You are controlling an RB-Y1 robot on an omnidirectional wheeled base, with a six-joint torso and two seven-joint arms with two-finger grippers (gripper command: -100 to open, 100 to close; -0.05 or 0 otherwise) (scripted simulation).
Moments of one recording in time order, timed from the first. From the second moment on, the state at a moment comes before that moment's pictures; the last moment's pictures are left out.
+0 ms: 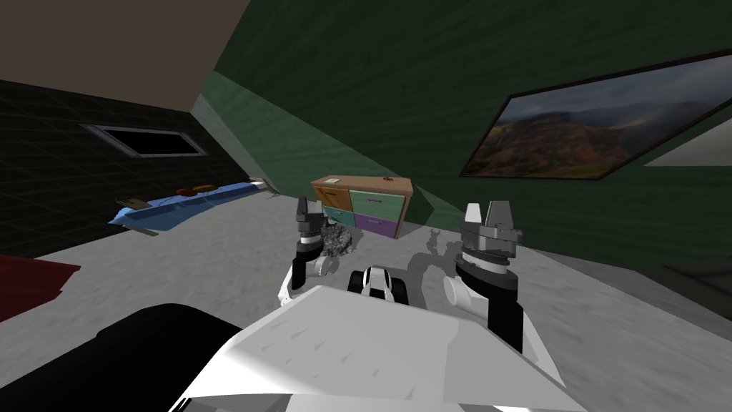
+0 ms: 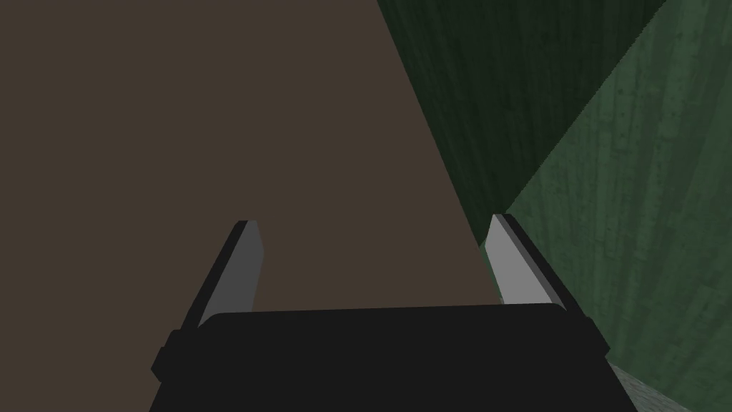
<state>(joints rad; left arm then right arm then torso) 0.45 0.06 0.05 -2.27 0.04 -0.62 -0.11 0.47 -0.01 -0.07 -2.31 0.10 -0.64 0.10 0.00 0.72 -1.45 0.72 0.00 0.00</state>
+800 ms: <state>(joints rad) 0.41 0.13 0.03 -2.08 0.01 -0.63 -0.13 0.47 -0.01 -0.07 -2.31 0.10 -0.64 0.10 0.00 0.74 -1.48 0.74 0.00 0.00</state>
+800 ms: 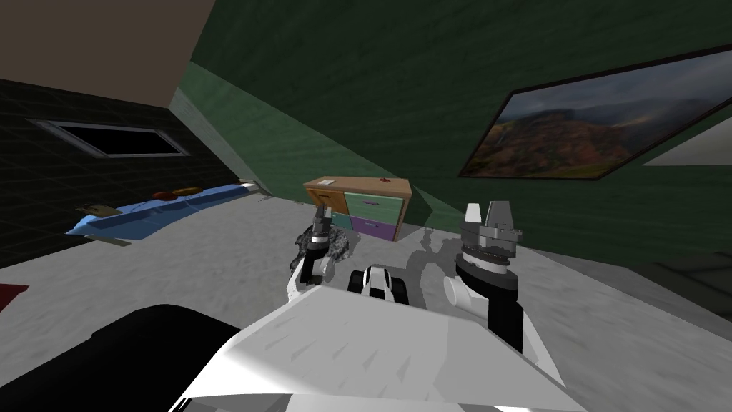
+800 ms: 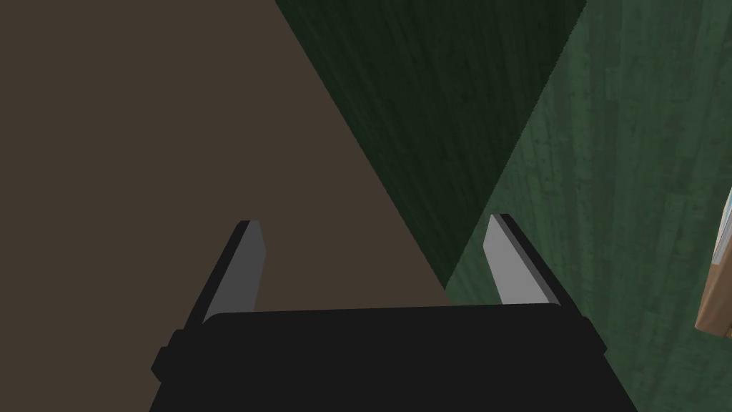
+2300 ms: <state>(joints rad) 0.30 0.13 -0.01 -1.72 -0.05 -0.61 -0.17 0.47 -0.01 -0.07 -2.31 0.10 -0.64 0.10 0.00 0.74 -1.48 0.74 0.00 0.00</state>
